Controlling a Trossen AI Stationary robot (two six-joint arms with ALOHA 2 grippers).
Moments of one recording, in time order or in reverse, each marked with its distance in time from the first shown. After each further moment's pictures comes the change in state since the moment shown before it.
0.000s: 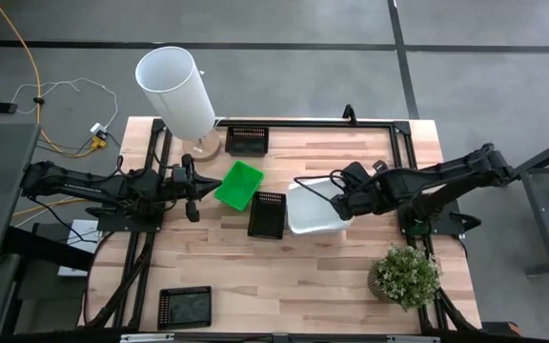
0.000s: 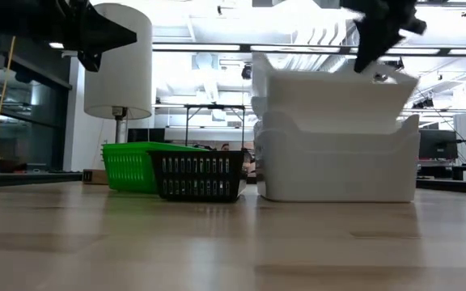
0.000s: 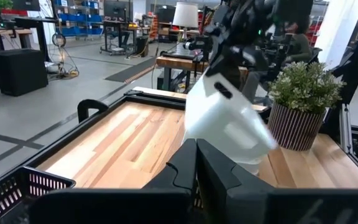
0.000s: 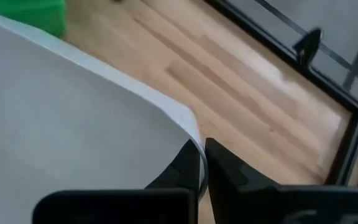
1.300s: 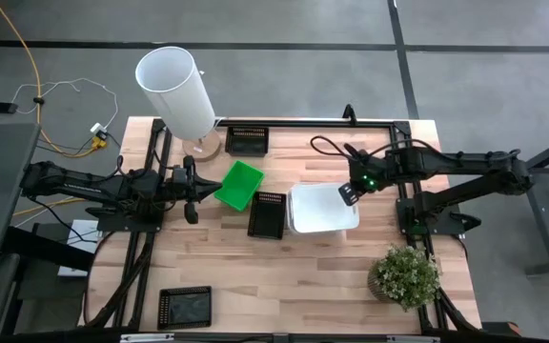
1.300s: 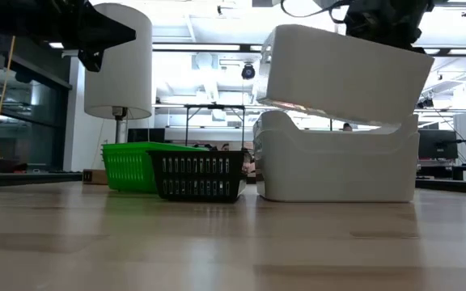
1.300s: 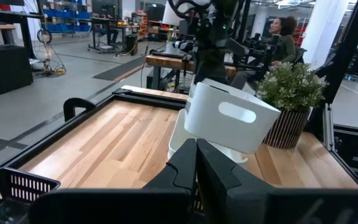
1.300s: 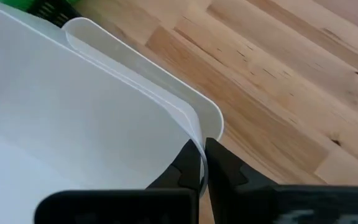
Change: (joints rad) left arm 0.000 0.000 0.000 0.001 0.047 -0.018; right arm -0.303 -0.226 -0.178 0.225 -0.503 -0.202
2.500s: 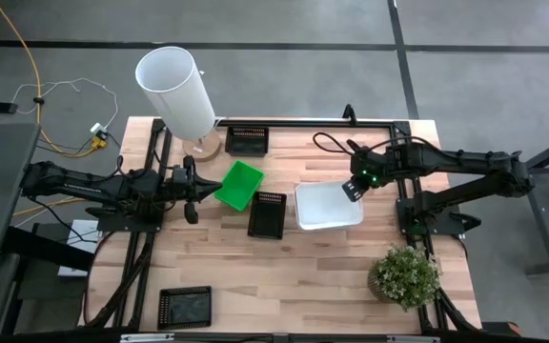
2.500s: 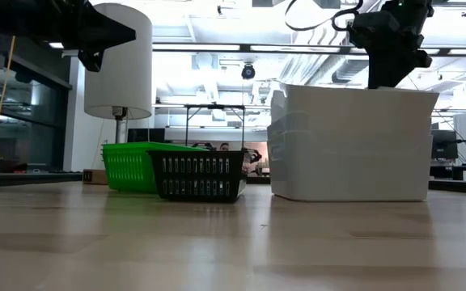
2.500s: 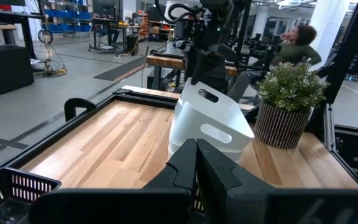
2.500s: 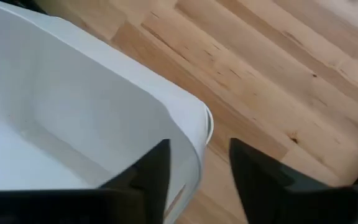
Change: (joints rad) left arm 0.000 0.000 0.000 0.000 -0.003 0.000; right arm -0.065 0.000 0.001 -0.081 0.027 -0.083
